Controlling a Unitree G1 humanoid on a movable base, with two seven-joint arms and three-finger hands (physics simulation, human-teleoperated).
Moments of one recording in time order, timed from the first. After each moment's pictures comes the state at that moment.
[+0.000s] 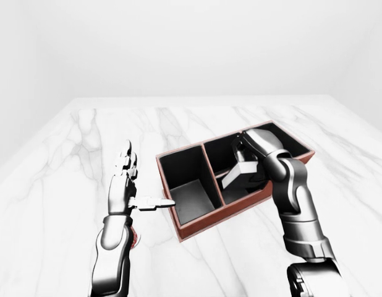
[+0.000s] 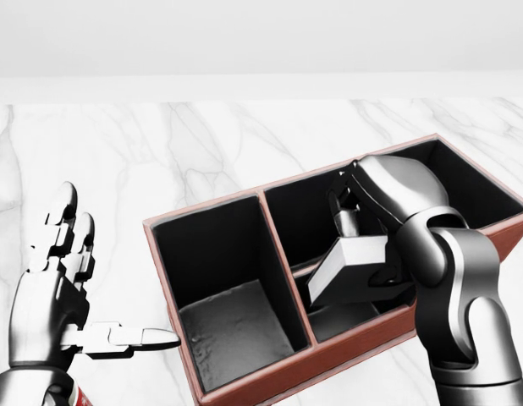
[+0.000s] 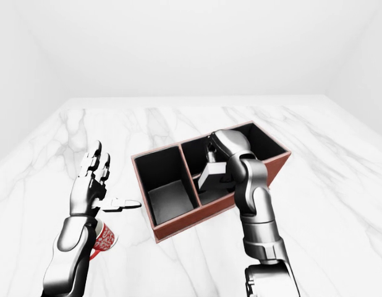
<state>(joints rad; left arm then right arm) 0.06 0.03 0.08 -0.32 0.00 0.09 -0.07 -0.48 -0.20 -0.04 -0.03 -1.08 0.09 0.56</state>
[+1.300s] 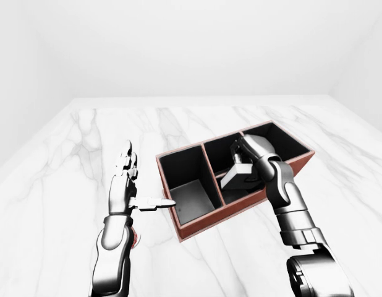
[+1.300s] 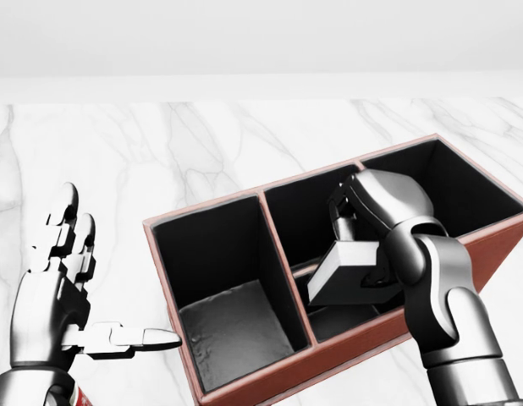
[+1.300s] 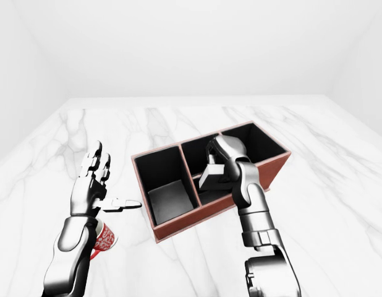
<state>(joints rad) 0.06 0.03 0.08 -0.32 0.01 0.09 -0.07 -0.54 -0.22 -0.02 0.30 -1.04 0.04 0.33</state>
